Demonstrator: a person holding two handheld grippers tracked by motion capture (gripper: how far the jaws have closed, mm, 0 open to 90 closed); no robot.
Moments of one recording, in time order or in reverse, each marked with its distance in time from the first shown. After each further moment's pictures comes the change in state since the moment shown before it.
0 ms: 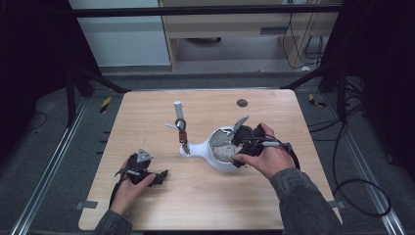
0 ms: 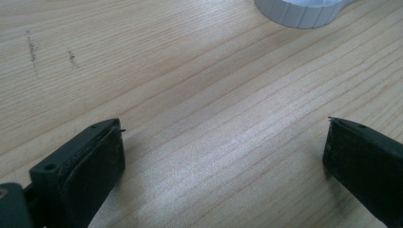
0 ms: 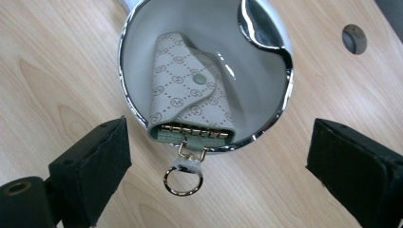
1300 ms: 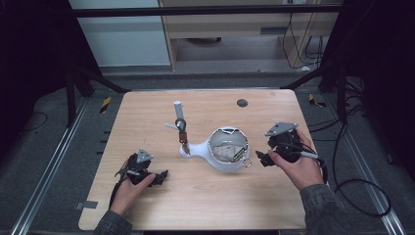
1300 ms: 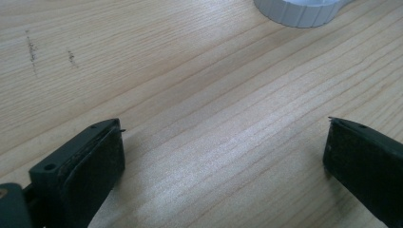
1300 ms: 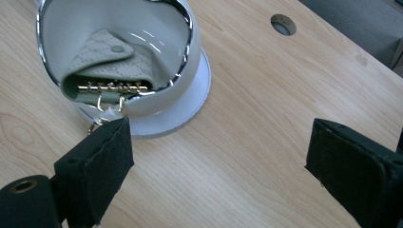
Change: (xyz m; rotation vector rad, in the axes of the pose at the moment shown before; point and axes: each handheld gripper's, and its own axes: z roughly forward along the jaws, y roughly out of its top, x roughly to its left) left arm 0.000 0.000 0.000 0.002 -0.002 0.005; right arm -0.039 -0.084 -0.012 -0.217 -0.085 0.197
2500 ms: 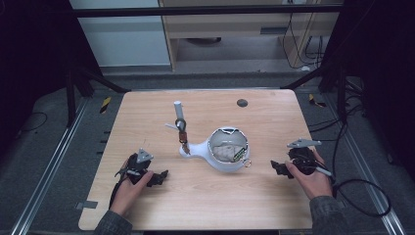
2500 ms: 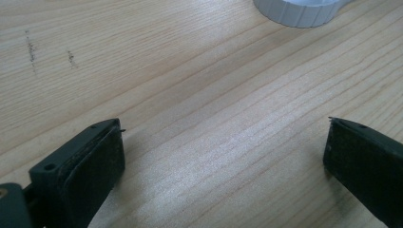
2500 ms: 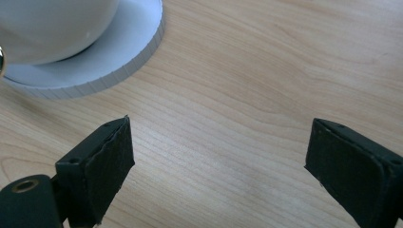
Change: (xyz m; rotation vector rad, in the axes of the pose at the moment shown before) left arm 0.000 0.000 0.000 0.000 0.000 0.000; right arm -0.029 -0.090 0.039 0.000 0.024 0.306
